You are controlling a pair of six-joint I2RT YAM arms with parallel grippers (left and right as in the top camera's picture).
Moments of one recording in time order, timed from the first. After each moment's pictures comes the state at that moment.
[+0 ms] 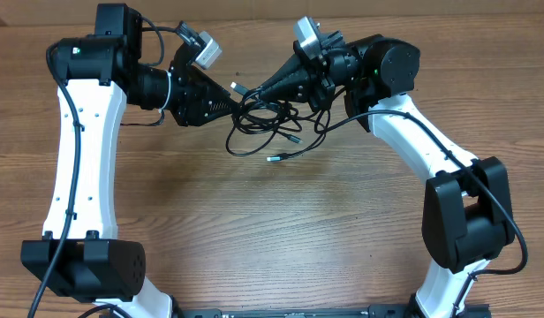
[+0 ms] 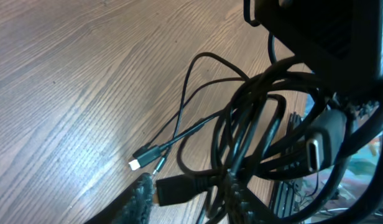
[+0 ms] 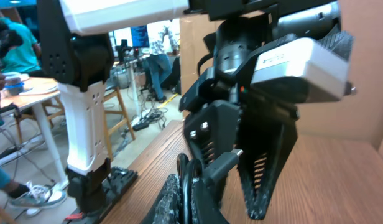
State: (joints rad) left arm -0.02 1.79 1.92 -1.45 0.95 0.67; right arm 0.34 1.96 1.47 1.30 -1.52 0.81
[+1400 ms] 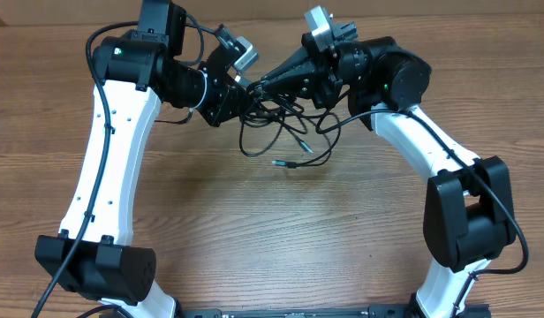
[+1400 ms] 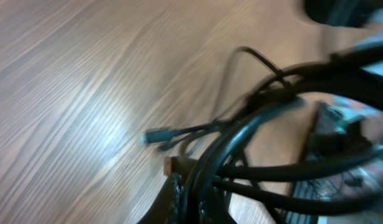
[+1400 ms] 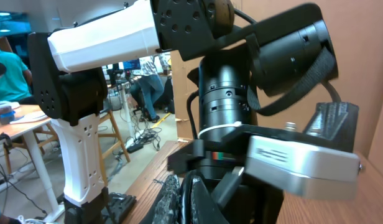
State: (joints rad) left arm -0.16 1.79 1.93 -1.34 0.72 0.46; right arm 0.32 1.96 1.47 1.52 -1.43 1.08
